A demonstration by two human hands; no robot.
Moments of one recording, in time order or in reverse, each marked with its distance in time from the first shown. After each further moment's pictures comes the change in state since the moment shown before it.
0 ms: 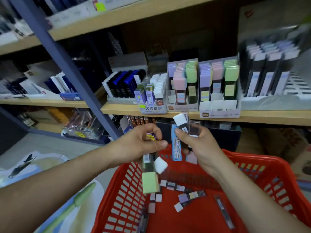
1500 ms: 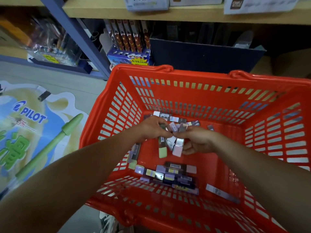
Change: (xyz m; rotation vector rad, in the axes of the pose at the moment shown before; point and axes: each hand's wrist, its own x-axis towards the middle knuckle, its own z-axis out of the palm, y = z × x) left_hand 0.040 -0.202 0.122 -0.029 -0.096 -0.499; right_hand -0.041 0.185 -0.061 -0.189 -0.318 1.022
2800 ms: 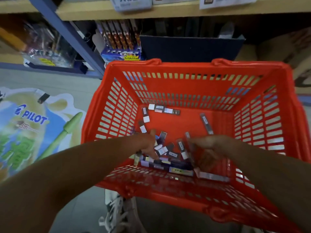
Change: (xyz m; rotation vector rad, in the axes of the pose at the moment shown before) left_hand -0.023 -0.028 0.036 0.876 -0.317 -0.280; right_hand -0.052 0.052 -0.006 -0.218 0.207 0.401
